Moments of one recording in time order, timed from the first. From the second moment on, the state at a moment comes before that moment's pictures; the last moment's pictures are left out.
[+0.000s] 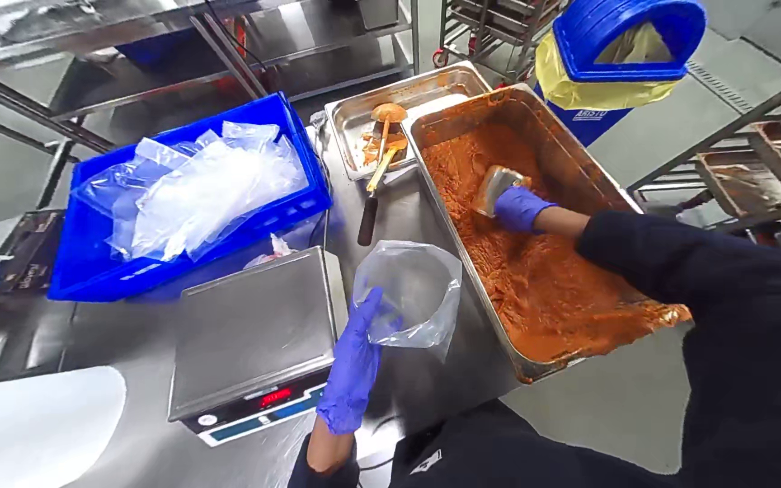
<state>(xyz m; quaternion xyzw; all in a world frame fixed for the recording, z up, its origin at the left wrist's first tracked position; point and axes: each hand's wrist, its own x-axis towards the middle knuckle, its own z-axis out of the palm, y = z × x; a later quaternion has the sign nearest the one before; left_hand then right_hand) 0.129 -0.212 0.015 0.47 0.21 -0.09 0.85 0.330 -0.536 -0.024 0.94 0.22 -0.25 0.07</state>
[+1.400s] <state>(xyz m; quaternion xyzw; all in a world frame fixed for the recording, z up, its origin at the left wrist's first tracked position) 0.184 -0.234 0.082 0.67 0.06 -0.28 0.69 0.146 -0.503 0.188 0.87 0.37 0.31 -0.14</state>
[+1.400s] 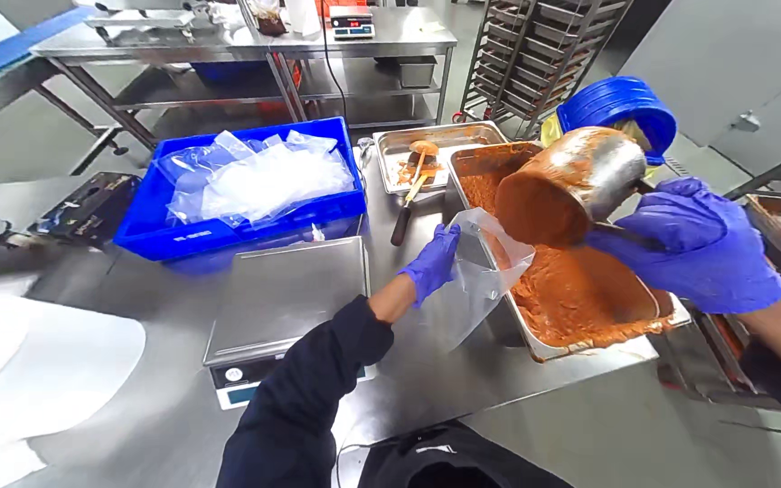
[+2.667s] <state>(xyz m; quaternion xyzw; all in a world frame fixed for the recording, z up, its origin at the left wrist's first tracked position) 0.183 -0.222 0.039 0.52 0.07 -0.35 0.77 0.128 -0.488 0.131 0.80 0.52 0.31 0.05</state>
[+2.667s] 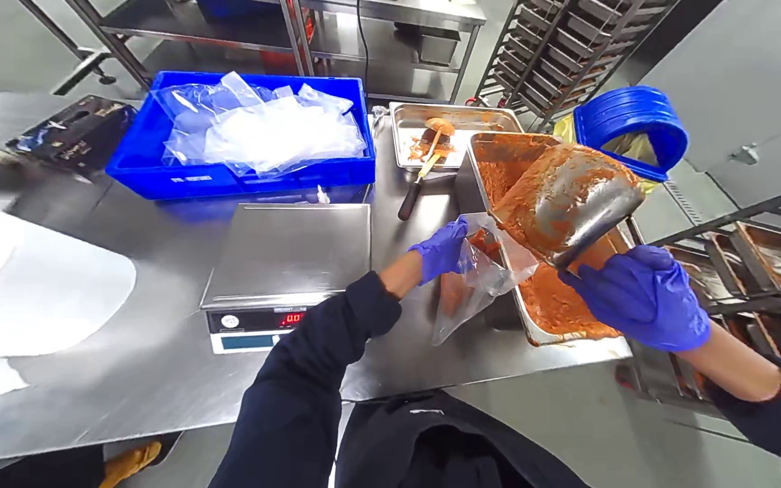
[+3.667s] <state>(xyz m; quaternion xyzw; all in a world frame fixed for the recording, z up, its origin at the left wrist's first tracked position) 0.164 -0.221 0.040 0.54 0.10 -0.34 0.76 0.304 -0.551 0.047 0.99 0.11 -0.12 -0.01</state>
